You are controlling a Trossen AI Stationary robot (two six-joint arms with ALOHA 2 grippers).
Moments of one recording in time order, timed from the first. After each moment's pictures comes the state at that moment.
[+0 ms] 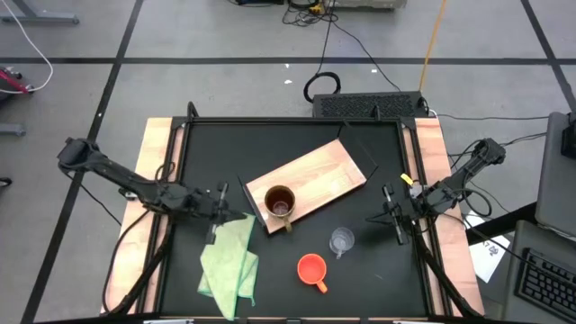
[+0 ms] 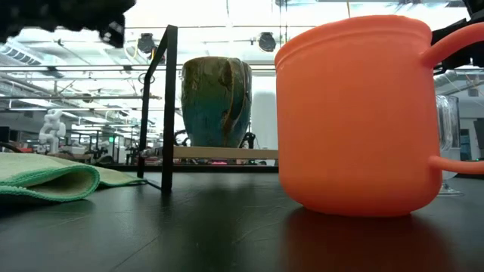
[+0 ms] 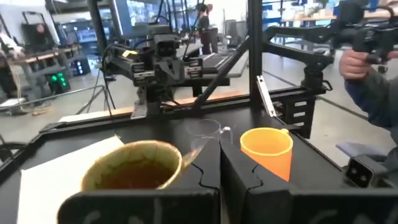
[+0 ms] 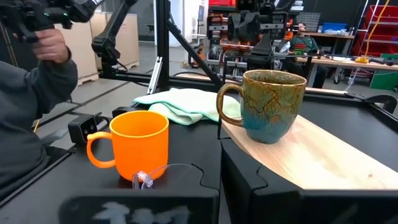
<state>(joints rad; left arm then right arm) -0.38 0.89 0.31 0.55 -0.18 0.08 0.67 0.22 0.06 0.07 0.47 0.01</state>
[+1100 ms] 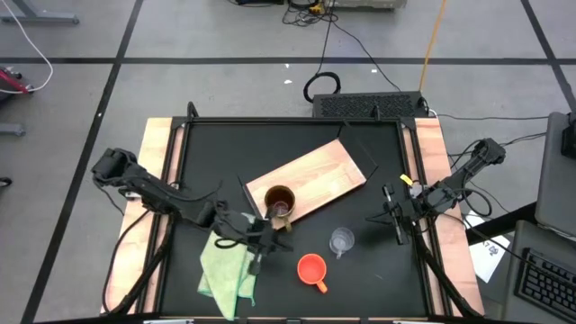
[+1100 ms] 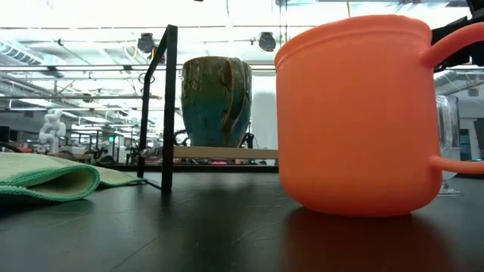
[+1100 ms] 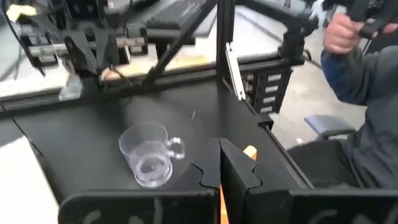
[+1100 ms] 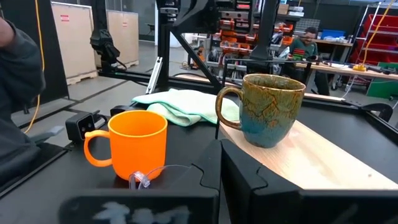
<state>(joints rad) -0.41 1.53 1.03 0.20 -0.11 -0.03 0.67 0.22 0.06 0.08 0.47 -0.03</state>
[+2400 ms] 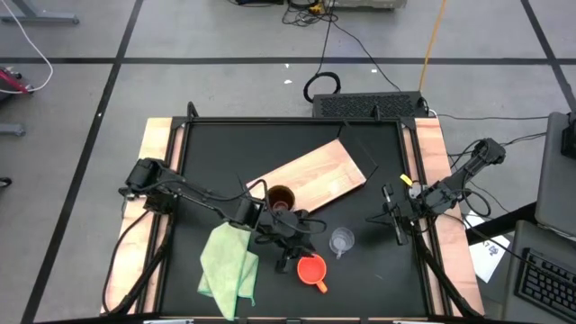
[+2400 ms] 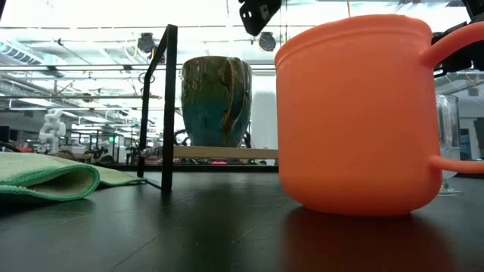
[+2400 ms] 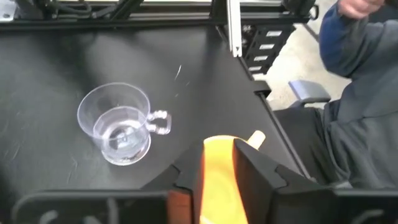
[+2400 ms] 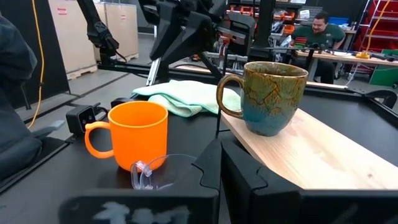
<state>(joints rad) -0.29 1.84 1.42 -0.15 0.13 -0.13 0.67 0.22 0.06 0.04 0.47 0.01</state>
